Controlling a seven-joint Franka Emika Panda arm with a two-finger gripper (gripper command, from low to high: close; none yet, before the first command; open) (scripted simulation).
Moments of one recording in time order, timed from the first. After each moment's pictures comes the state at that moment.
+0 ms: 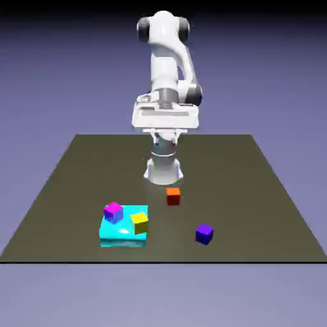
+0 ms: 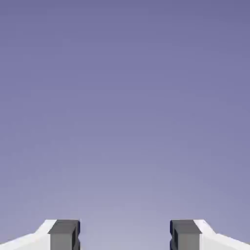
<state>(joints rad) 0.03 -0.53 0.00 -2.79 -0.01 3.01 0.72</state>
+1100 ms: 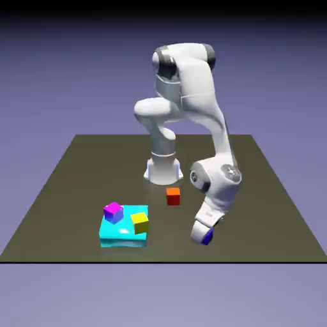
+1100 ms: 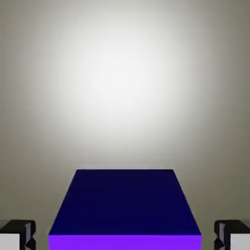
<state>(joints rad) 0.32 0.44 0.03 -2.32 -0.30 2.53 0.41</state>
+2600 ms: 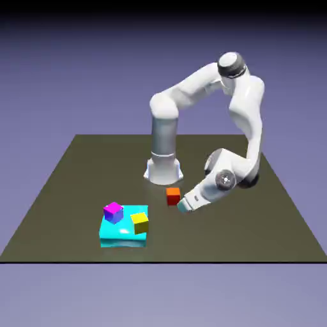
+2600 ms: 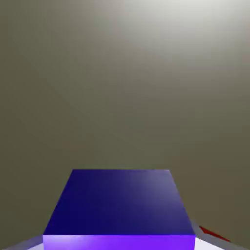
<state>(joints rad) 1.82 1.09 -1.26 -2.45 0.90 1.58 -0.19</state>
